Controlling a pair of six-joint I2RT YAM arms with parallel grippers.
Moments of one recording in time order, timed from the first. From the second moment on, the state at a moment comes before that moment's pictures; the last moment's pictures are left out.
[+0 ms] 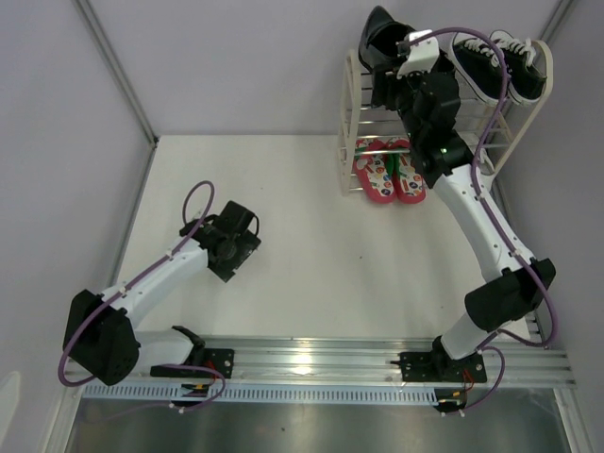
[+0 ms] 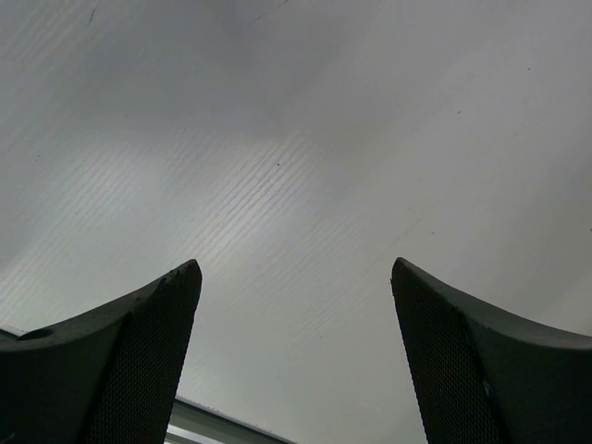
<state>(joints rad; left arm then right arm) -0.52 1.25 0.91 -0.87 -0.32 -1.37 0.39 1.60 1.79 -0.04 0.19 -0.14</state>
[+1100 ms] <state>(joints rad) -0.46 1.20 0.88 -0.81 -0.36 -1.30 0.35 1.78 1.84 0.02 0.25 -0.11</state>
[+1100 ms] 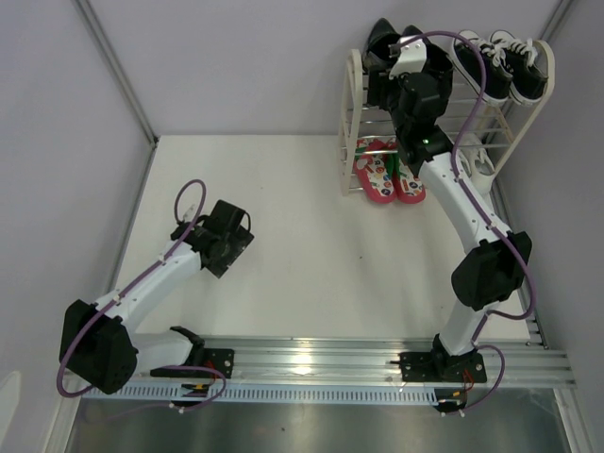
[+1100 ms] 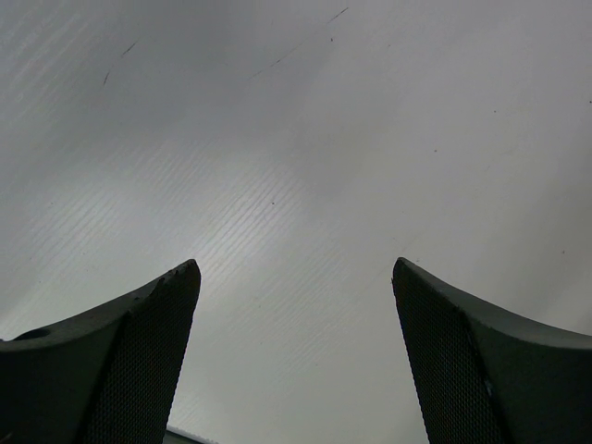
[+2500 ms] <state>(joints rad) -0.45 1.08 0.85 -0.55 -0.23 -0.92 0.28 1.59 2.06 -0.25 0.30 -0.14</state>
